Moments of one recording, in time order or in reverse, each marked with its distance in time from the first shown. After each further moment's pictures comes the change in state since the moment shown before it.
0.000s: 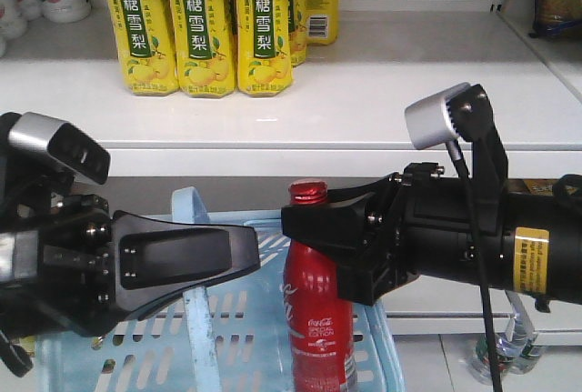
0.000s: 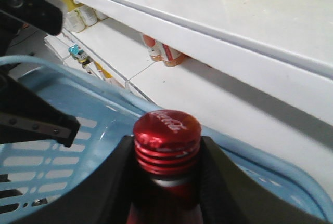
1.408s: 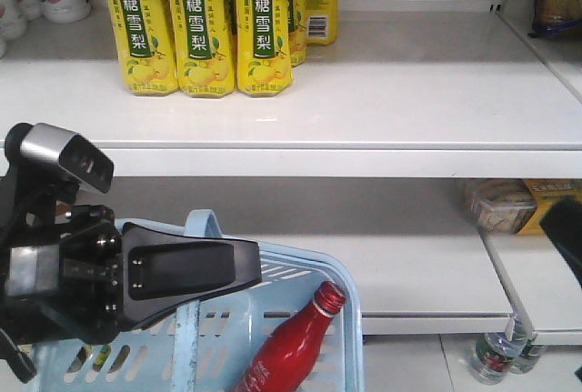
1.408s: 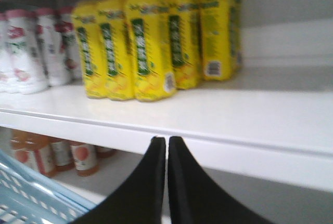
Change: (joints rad) left arm 0.000 0.002 0.008 0.037 0.023 -0.005; right arm -0.094 -0.697 0.424 0.028 0.468 -0.091
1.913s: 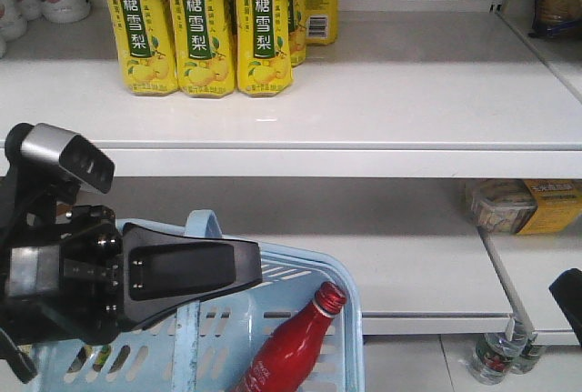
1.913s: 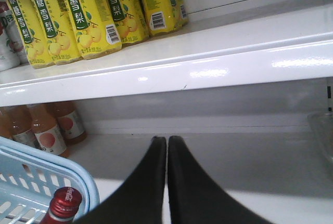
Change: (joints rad) left arm 0.000 0.000 0.000 0.000 0.000 0.000; right arm 0.000 -0.172 0.222 0.014 0.101 0.073
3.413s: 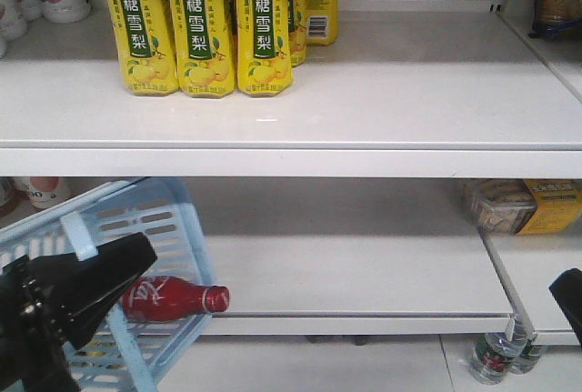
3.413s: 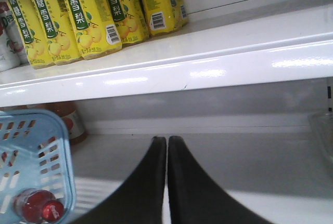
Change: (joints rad) left arm -0.002 -0.292 0.367 -0.528 0.434 1.051; right arm 0.000 0.000 0.000 0.000 0.000 0.001
